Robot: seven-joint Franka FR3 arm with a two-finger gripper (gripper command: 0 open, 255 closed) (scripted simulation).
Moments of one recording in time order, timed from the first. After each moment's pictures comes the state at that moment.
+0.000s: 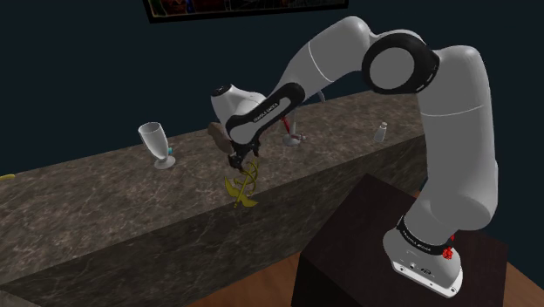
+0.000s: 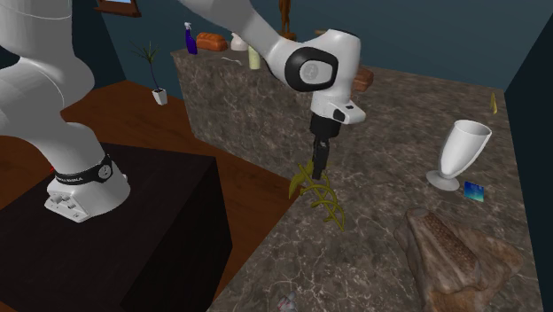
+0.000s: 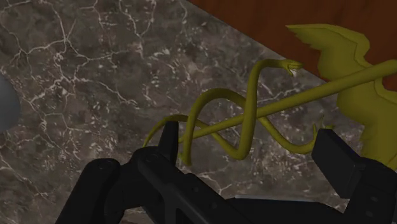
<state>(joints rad) 0.07 0.54 0.22 -1.78 -0.33 2.15 0.42</state>
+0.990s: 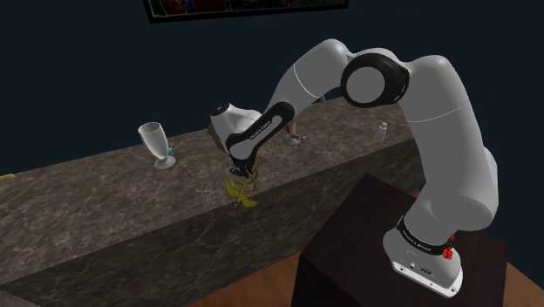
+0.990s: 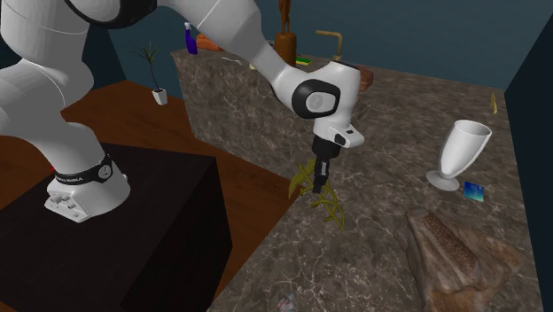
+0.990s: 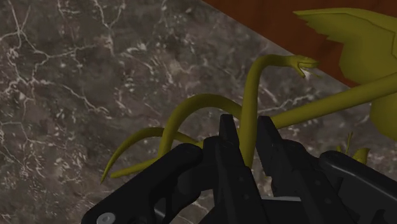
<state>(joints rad) 0.10 0.69 0.20 -1.71 -0.37 2.22 0.46</state>
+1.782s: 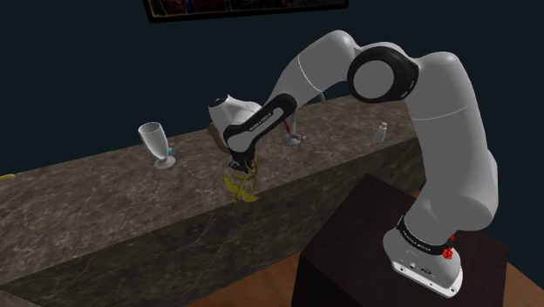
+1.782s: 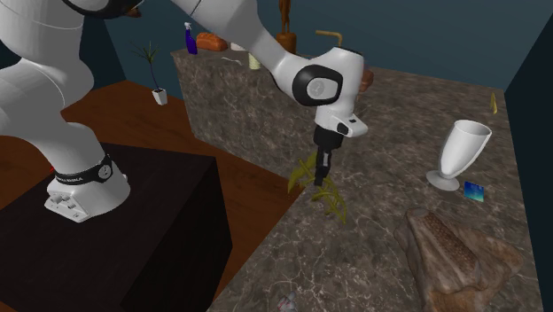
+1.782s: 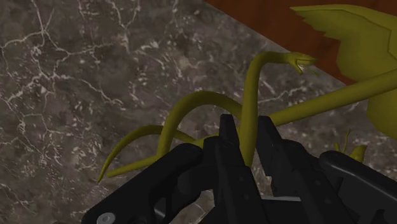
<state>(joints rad) 0.09 0.64 0.21 -1.71 -0.35 2.17 0.44</state>
